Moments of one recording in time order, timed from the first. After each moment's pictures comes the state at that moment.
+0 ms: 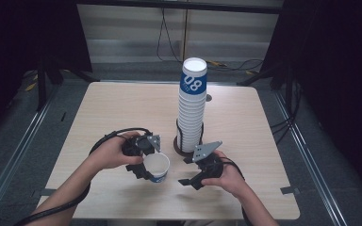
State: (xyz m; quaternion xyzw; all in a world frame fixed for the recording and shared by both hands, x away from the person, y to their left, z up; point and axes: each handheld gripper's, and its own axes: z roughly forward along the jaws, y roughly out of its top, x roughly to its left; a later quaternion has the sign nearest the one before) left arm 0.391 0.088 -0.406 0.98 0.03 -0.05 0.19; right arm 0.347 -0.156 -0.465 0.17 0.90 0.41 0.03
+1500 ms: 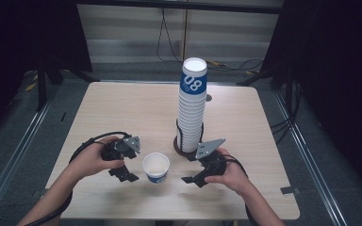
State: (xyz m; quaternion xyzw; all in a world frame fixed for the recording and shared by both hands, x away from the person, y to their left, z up) left arm 0.386 0.145 -0.421 0.97 0.09 -0.04 0.22; right arm 0.351 -0.166 -0.460 0.17 0.90 0.40 0.03
